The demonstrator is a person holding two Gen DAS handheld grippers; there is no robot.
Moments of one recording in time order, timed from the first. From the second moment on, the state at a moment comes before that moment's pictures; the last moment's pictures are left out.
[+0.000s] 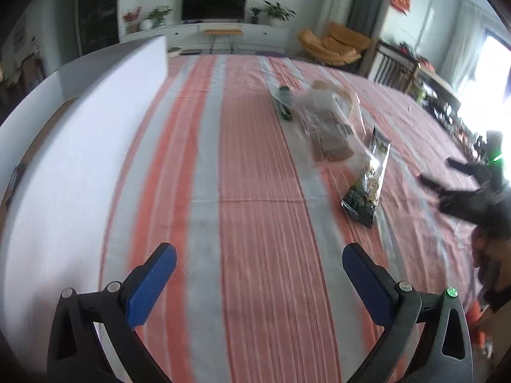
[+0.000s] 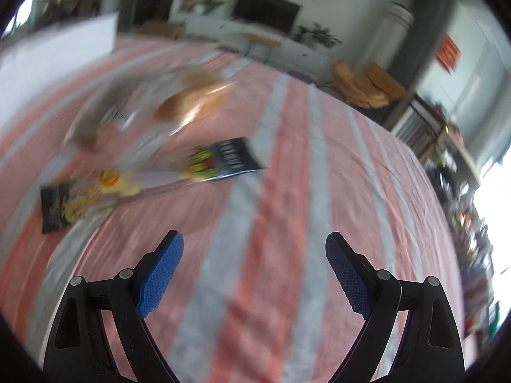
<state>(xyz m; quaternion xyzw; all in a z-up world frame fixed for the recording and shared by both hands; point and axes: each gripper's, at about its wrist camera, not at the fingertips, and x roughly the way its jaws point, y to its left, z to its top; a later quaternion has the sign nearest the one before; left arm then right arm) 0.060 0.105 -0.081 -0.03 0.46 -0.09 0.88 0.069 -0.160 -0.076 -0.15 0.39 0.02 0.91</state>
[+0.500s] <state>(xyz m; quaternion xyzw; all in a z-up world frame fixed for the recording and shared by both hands) 0.127 0.096 -0.118 0.02 0.47 -0.06 0.88 0.088 -0.266 -0.102 0.05 0.45 -0.10 0.89</state>
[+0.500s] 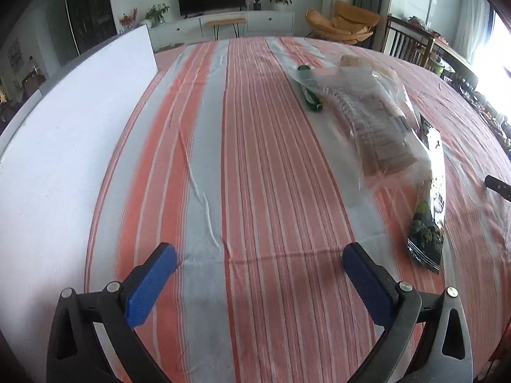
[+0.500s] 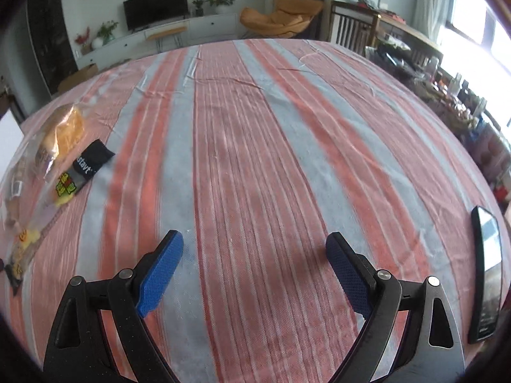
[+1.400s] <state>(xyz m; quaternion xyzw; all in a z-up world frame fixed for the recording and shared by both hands) 0.124 0.097 -0.119 0.02 0.46 -0.06 0.89 0.090 -0.271 -0.106 0.06 0.44 -0.12 0.89</state>
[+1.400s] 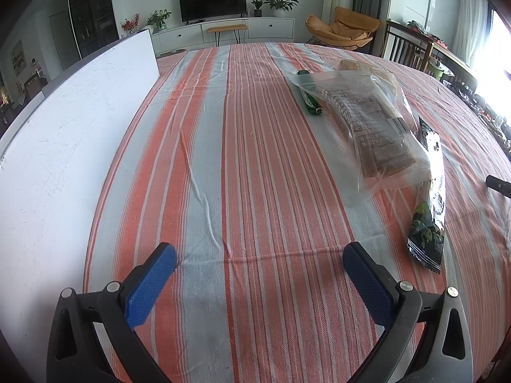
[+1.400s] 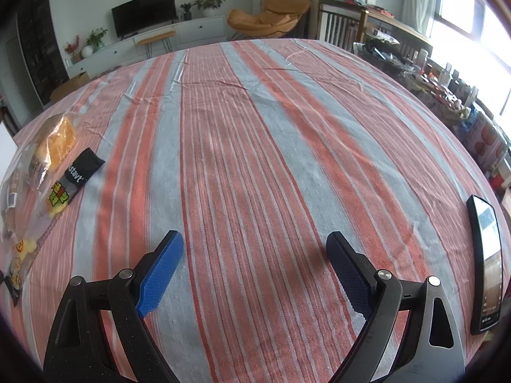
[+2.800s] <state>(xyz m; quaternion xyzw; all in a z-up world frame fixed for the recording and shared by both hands) 0.237 -0.021 -0.093 0.07 0.51 -0.09 0.85 0.091 -0.271 -0.107 0.06 0.44 -0.12 0.89</state>
